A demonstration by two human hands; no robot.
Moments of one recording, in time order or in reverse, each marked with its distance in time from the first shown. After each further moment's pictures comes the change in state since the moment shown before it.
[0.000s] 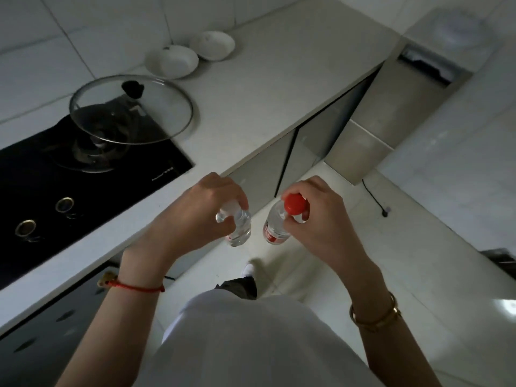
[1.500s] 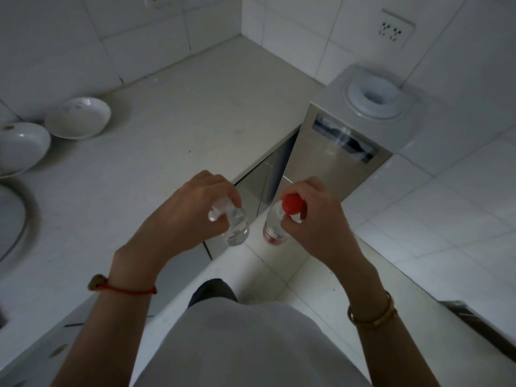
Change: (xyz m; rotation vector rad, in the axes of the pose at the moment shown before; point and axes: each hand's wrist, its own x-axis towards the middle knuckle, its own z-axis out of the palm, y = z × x) left_hand 0.490 0.065 0.083 -0.033 0.013 0.035; right_hand 0.312 0.286 -0.249 -0.084 0.058 0.051
